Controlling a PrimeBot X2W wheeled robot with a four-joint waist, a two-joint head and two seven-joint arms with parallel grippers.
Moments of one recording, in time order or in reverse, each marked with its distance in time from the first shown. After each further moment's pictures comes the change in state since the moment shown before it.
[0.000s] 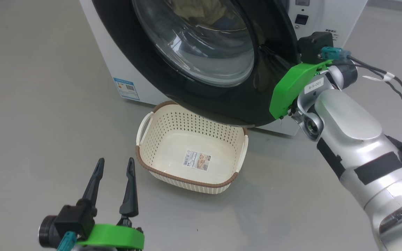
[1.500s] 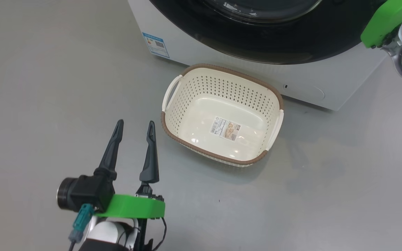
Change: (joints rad) left arm -0.140 -0.139 0.027 0.019 0.097 -0.098 0.000; right arm -0.299 -0.197 -0.049 0.244 0.048 0.005 -0.087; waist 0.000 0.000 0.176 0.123
